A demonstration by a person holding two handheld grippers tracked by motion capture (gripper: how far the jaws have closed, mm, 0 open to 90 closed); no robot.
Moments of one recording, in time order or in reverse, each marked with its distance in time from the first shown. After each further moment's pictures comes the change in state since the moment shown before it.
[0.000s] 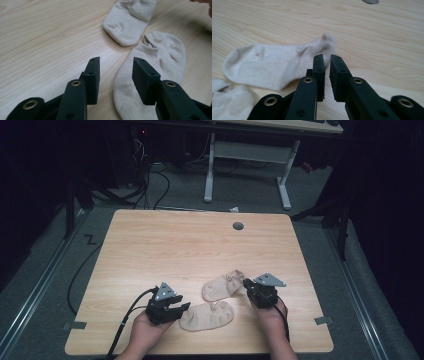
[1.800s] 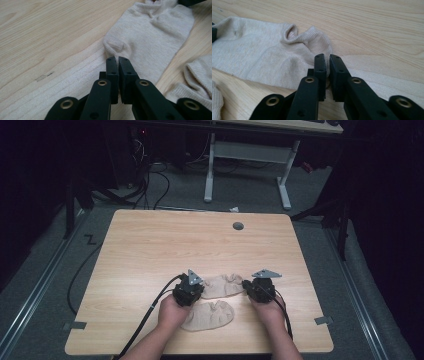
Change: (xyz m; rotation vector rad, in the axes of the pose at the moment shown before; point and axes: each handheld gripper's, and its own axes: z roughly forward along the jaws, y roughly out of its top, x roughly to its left) left arm -0.002 0.034 0.084 0.074 0.109 0.071; right arm -0.017 -0.006 0.037 0.150 0.075 0.043
